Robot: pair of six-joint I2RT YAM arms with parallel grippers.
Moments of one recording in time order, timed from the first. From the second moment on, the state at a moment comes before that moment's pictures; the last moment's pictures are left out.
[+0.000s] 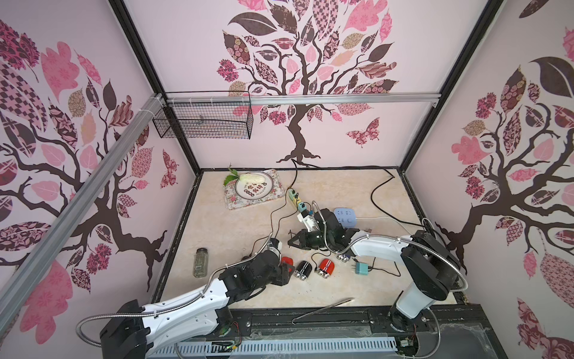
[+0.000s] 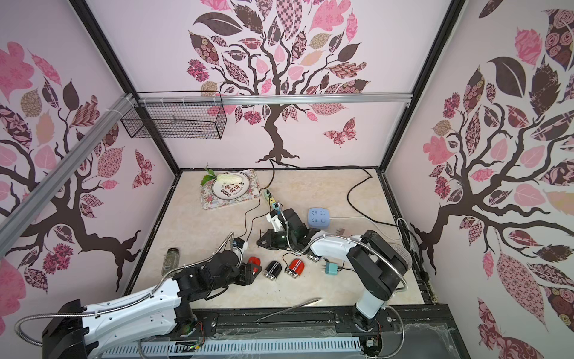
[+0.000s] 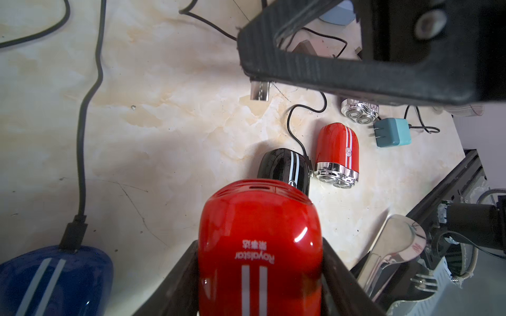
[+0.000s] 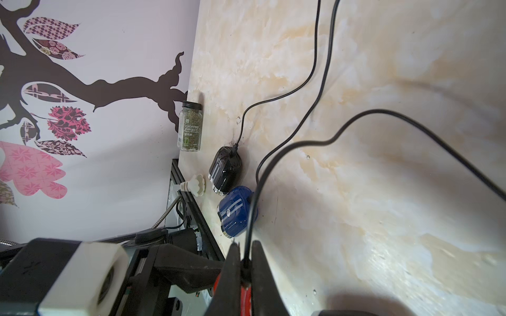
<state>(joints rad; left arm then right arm) -0.98 0.91 0.43 -0.29 -0.08 -0.73 0.77 1.66 0.88 0.19 -0.54 0.87</state>
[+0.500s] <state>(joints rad) -0.98 1.05 0.45 -0.41 -0.12 -0.73 0.73 1.64 0.85 0.17 -0.53 0.87</state>
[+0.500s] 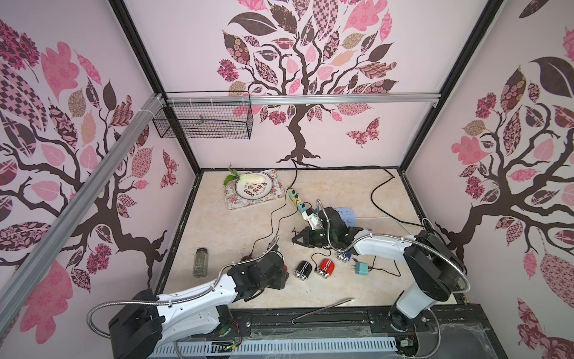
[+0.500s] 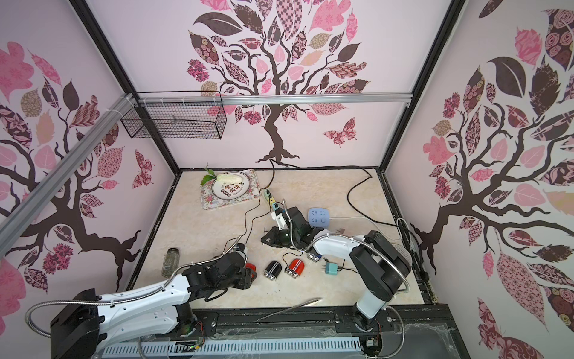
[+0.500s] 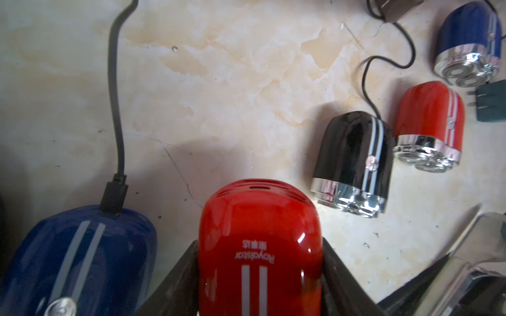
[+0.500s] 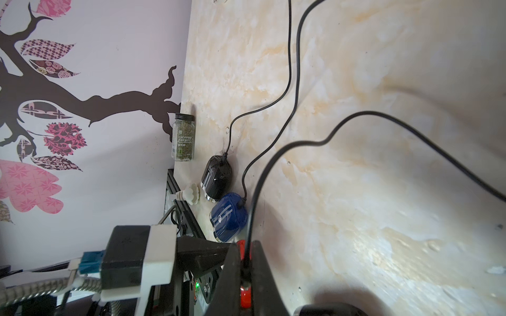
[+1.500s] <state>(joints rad) -1.01 1.23 0.52 -0.45 -0.13 -0.76 0.75 1.82 0.80 0.29 -0.53 0.95</state>
